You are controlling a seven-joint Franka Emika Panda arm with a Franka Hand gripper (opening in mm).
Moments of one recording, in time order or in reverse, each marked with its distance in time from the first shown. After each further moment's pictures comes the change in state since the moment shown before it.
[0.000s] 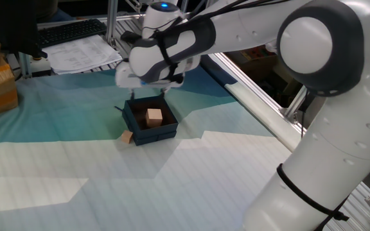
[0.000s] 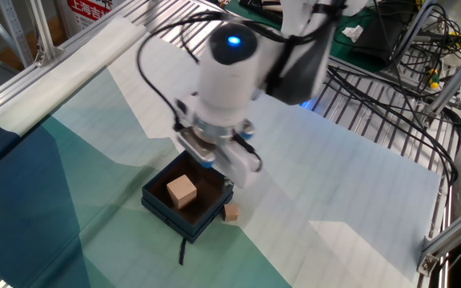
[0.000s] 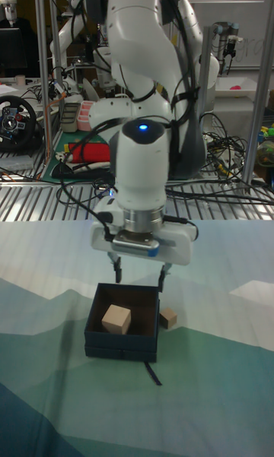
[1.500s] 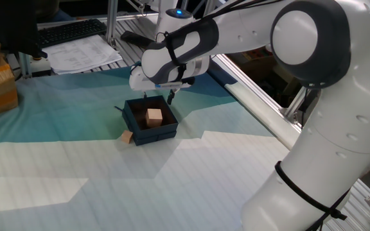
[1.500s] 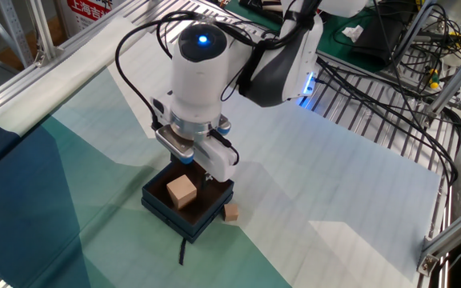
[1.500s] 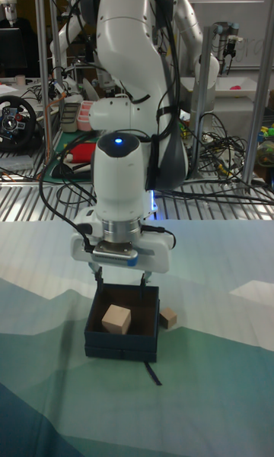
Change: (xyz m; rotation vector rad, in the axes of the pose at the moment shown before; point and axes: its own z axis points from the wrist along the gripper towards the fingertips) arm -0.016 -0.045 0.023 -0.004 -0.009 -0.074
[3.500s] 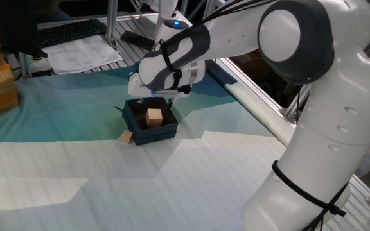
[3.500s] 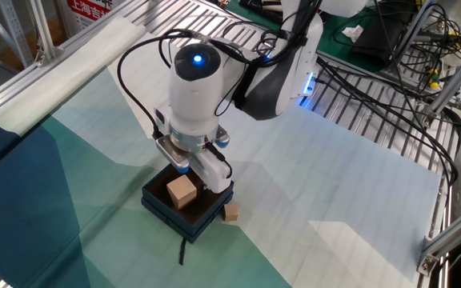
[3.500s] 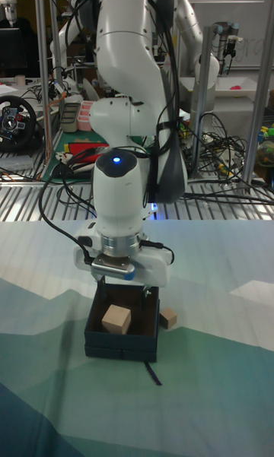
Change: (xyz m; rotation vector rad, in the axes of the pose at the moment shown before) arm 0.004 0.002 0.033 -0.013 0.017 0.100
